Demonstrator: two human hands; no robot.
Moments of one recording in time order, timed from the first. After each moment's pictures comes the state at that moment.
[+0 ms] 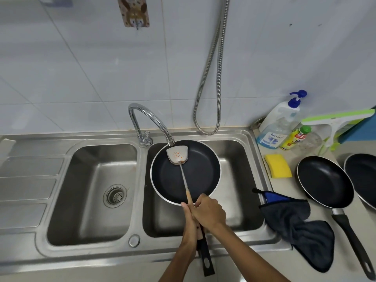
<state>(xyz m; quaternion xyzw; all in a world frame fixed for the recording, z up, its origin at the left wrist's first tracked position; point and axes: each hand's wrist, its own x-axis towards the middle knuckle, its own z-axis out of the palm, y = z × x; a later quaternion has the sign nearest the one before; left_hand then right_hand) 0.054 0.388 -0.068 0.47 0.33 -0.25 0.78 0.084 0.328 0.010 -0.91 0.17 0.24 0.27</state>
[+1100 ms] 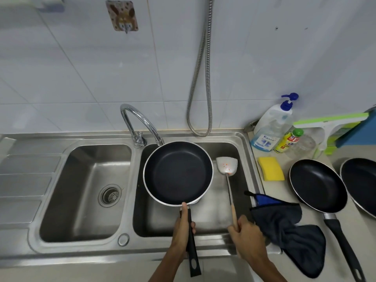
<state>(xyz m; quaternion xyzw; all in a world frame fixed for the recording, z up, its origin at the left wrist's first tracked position) 0.040 0.389 -0.052 0.59 0.35 -0.27 0.68 0.007 0.187 -0.014 -0.93 0.22 0.17 0.26</state>
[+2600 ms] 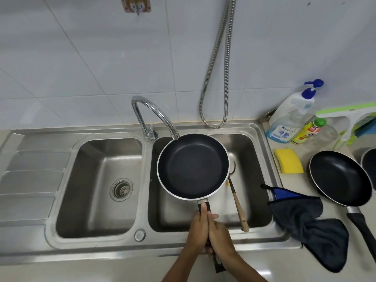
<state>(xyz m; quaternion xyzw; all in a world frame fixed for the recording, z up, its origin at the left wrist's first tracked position) 0.032 0.400 -0.026 0.70 0.24 -0.32 0.59 0.004 0.319 -0.049 -0.72 0.32 0.26 0.56</state>
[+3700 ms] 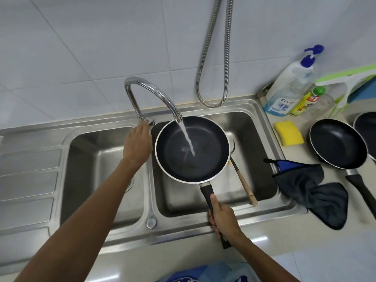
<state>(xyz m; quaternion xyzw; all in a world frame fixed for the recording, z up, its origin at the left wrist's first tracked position) 0.248 0.588 -0.010 0.99 -0.11 0.01 0.10 -0.001 0.349 -0.043 -0.72 0.34 0.23 0.56</state>
